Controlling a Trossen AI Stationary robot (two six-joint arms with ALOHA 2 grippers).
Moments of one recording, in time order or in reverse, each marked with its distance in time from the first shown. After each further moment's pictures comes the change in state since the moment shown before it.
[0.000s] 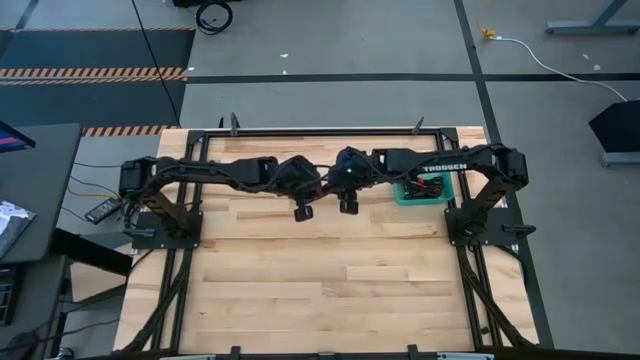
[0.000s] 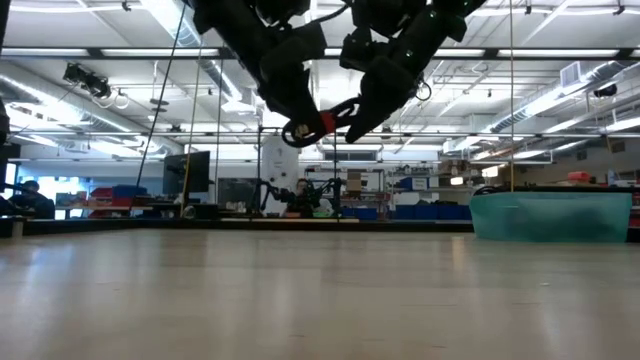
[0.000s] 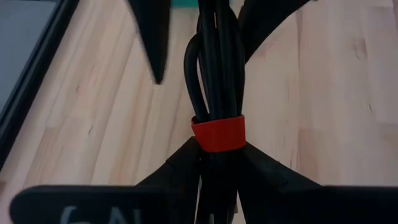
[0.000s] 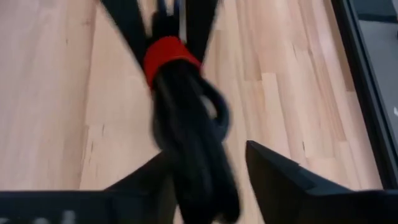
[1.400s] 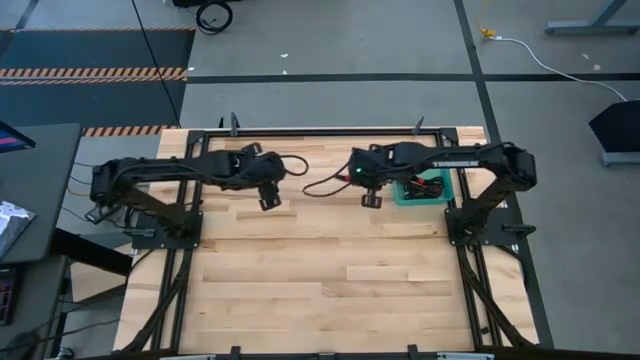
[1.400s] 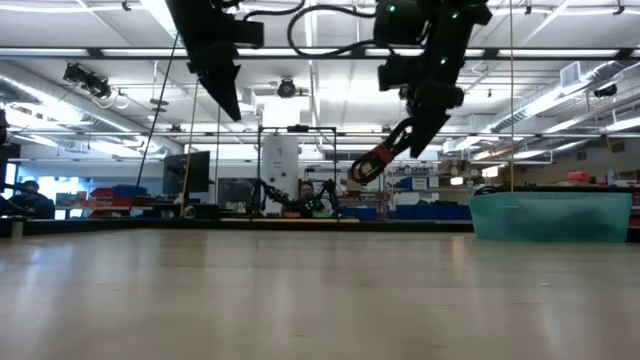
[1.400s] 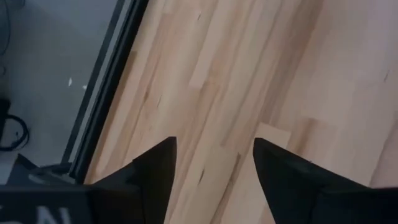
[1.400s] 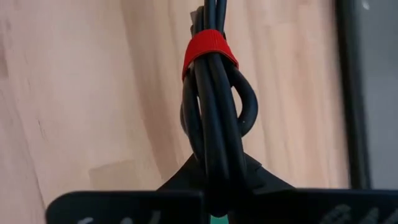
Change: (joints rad) left arm 0.003 -0.223 -0.003 -0.515 -0.334 -0.110; right arm -0.040 -0.066 -0.001 -0.407 0.171 0.092
